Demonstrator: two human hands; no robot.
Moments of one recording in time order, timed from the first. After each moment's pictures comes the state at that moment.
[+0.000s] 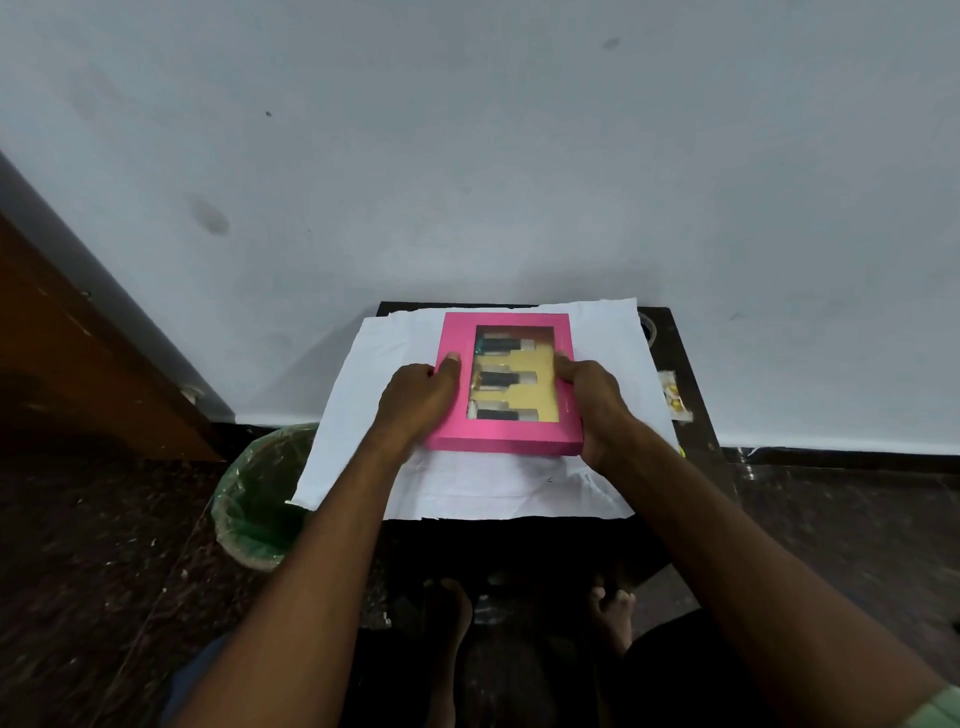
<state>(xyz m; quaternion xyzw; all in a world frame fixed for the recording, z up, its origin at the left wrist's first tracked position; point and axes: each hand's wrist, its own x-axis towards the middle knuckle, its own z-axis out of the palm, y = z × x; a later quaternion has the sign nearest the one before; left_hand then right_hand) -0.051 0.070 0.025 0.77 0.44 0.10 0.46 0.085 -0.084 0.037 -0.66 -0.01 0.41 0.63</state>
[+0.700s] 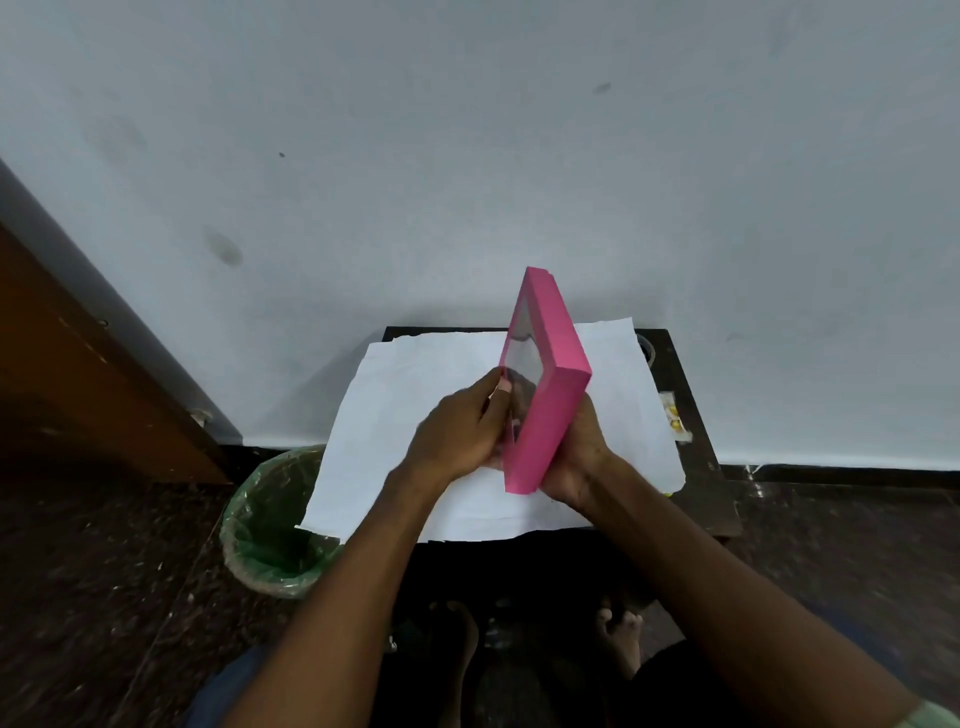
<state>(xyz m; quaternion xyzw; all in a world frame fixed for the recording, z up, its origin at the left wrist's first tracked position) -0.040 0.035 0.037 0.88 0.26 0.09 0.40 0.054 -0.075 0.036 -0.38 0.01 0.55 0.75</state>
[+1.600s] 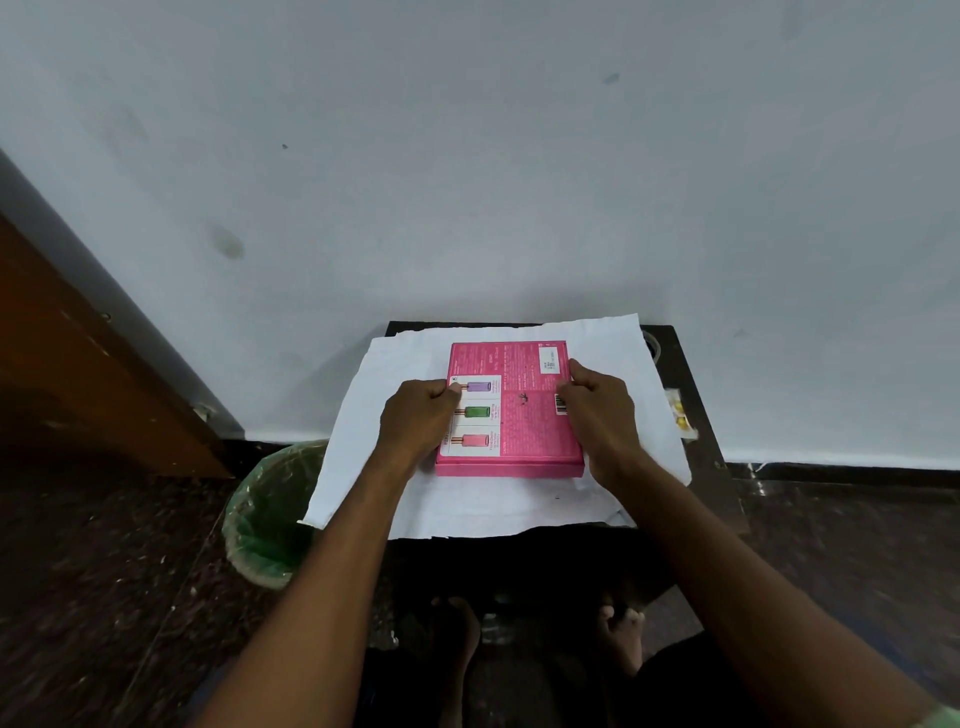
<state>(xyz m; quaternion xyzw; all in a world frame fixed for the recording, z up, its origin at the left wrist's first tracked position) -0.056 0.073 0.028 0.79 0.43 0.12 0.43 0.086 -0.078 0.020 -0.78 -0.15 0.22 0.56</state>
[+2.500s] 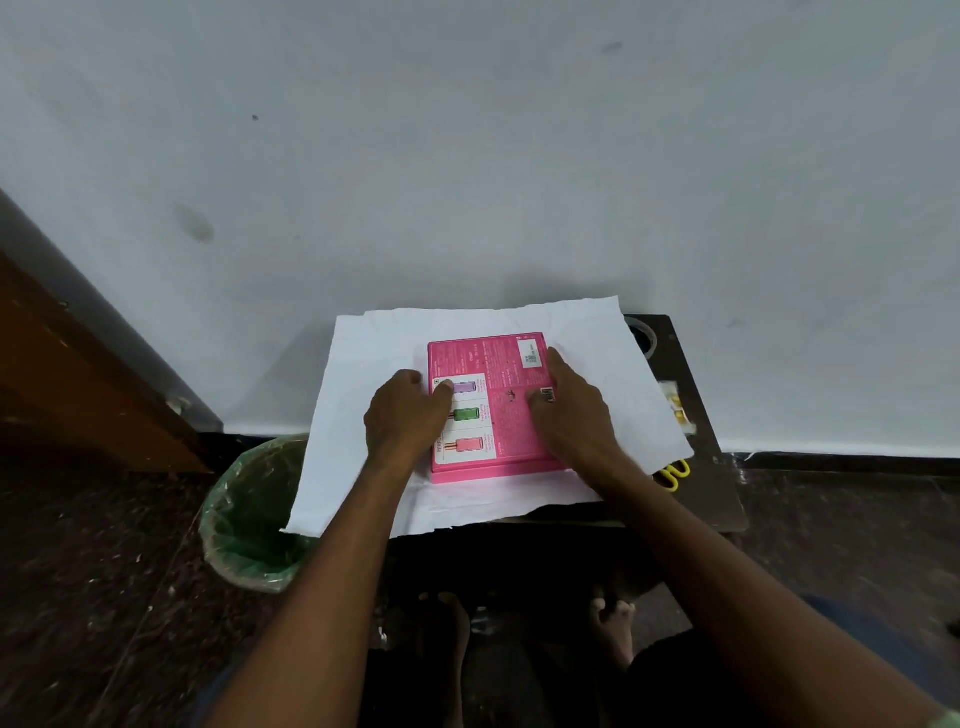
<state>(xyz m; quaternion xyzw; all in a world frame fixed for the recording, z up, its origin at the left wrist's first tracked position) -0.044 0.072 0.021 0.78 0.51 0.12 0.35 0.084 -0.069 0.014 -0.86 -0.32 0.16 0.37</state>
